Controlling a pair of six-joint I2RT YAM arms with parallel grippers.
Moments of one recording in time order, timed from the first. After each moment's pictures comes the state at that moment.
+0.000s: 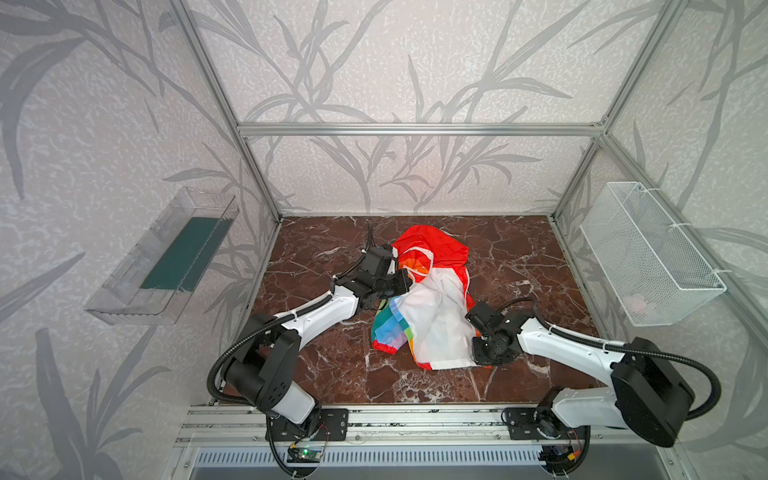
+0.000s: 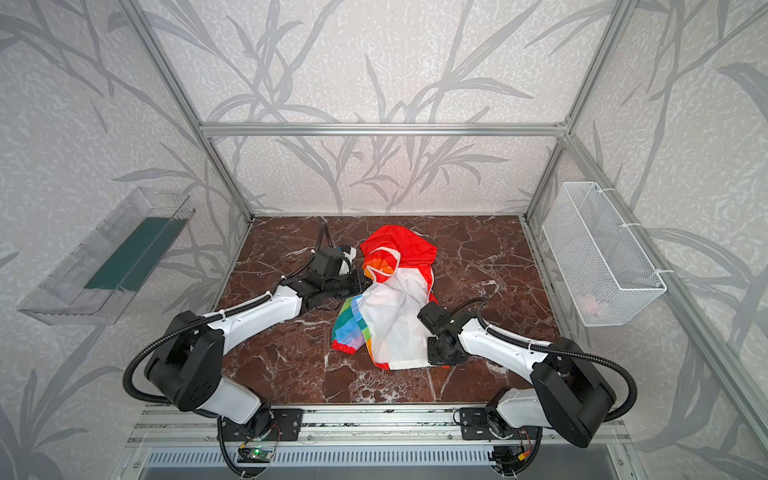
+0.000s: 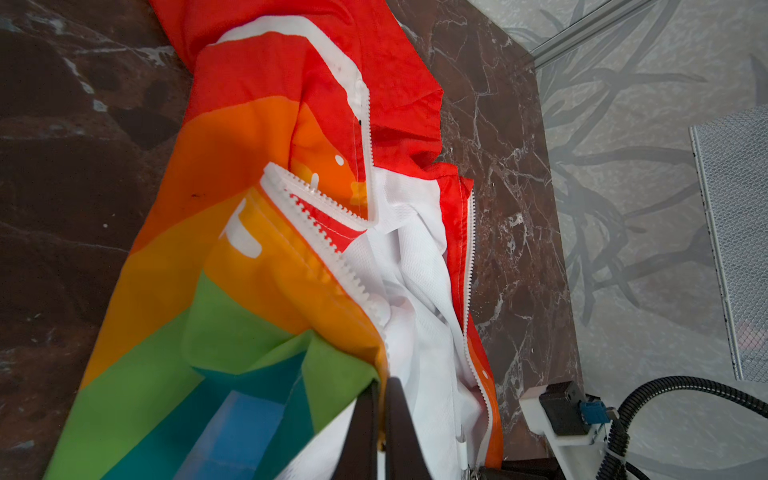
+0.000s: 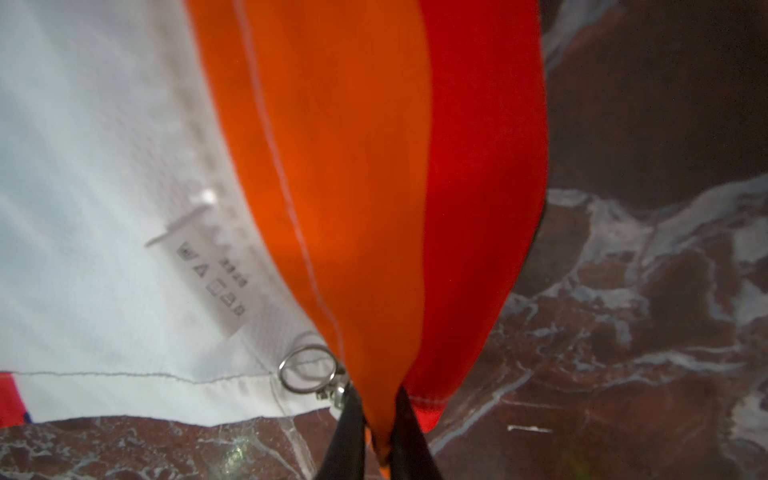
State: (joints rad) left arm -0.54 1.55 0.96 -0.11 0.27 -0.72; right arm 0.71 1.33 0.66 -0.79 0.00 0.74
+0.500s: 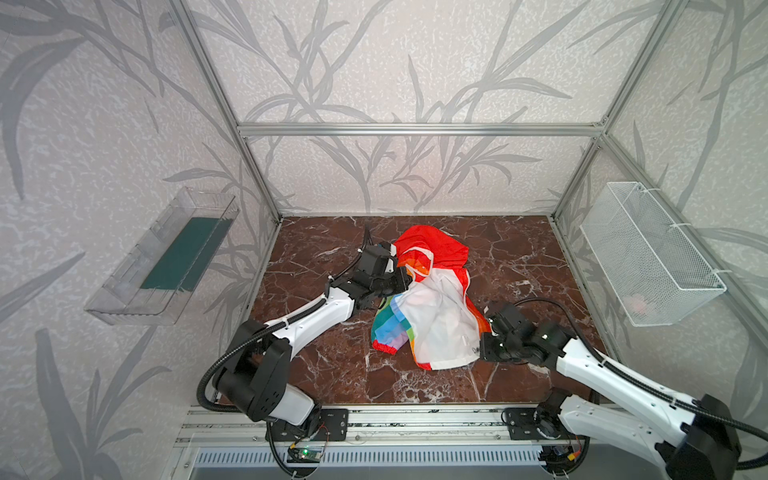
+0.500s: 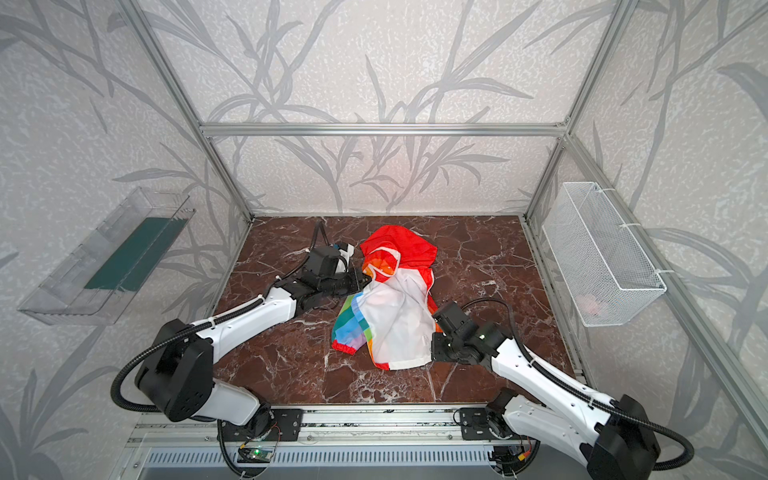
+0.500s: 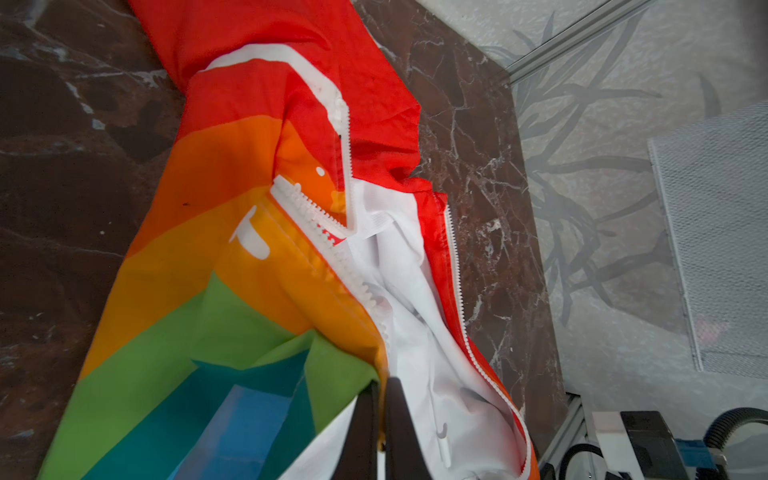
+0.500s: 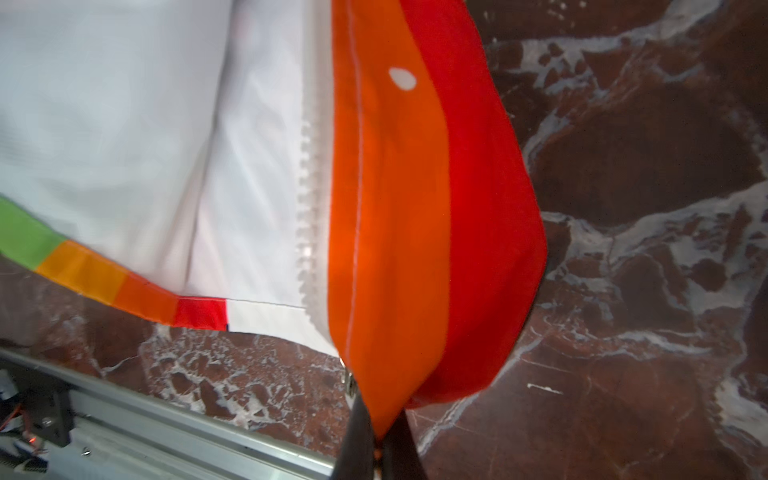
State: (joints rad) left arm -0.54 1.45 0.95 -0.09 0.29 -0.75; right arm 0.72 0.91 0.63 -0.77 -0.05 0.73
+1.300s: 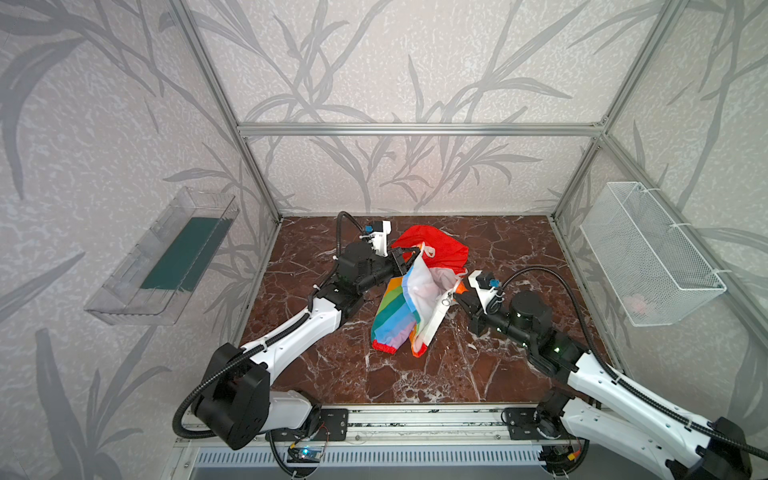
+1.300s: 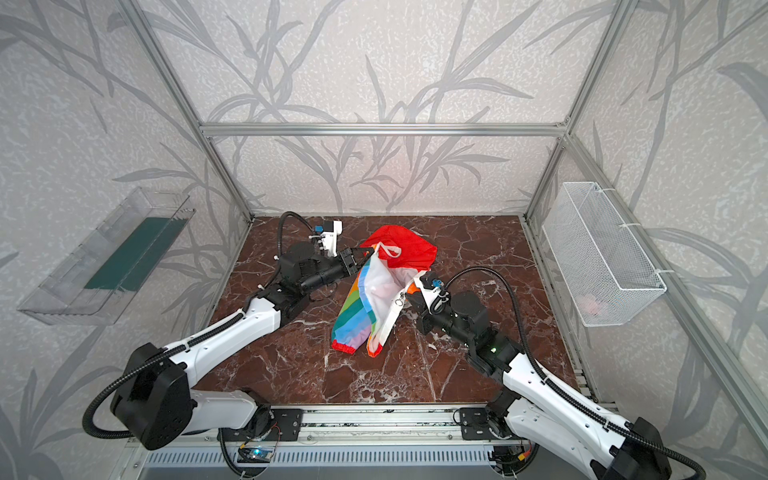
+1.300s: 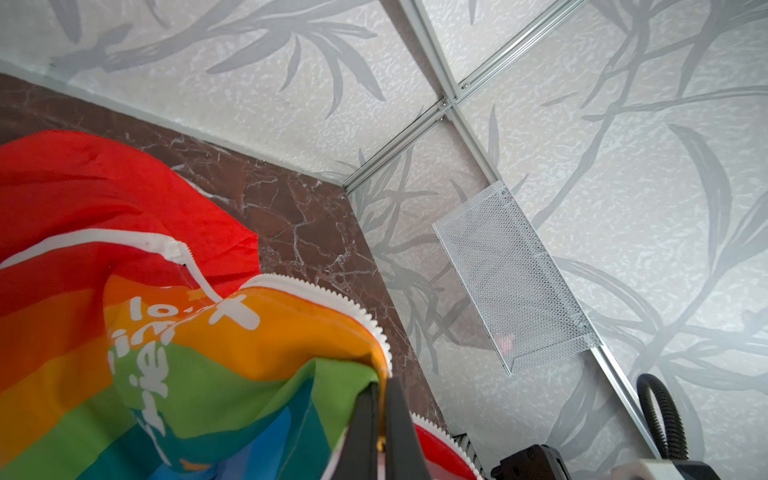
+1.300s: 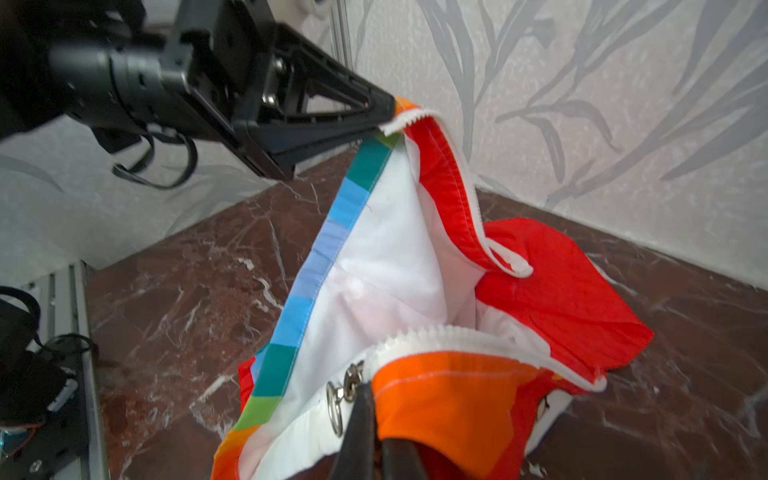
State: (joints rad) left arm -0.52 1.33 0.89 0.35 0.38 -0.85; right arm 0.68 0.86 0.56 0.14 -0.15 0.10
